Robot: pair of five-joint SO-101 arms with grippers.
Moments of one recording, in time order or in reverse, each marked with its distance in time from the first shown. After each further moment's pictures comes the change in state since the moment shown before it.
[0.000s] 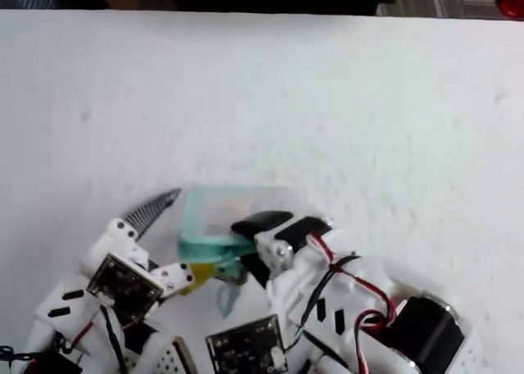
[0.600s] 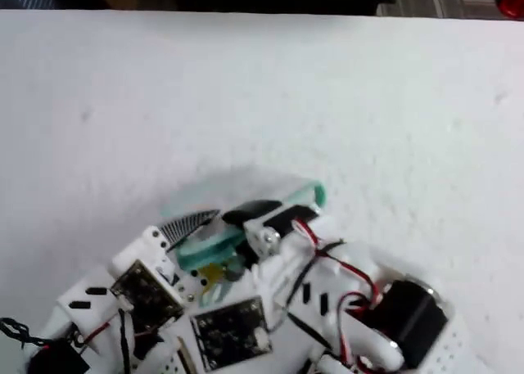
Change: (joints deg) left arm 13.4 0.3 2.1 0.1 2.5; right arm 0.8 4.7 -0.2 -3.4 0.4
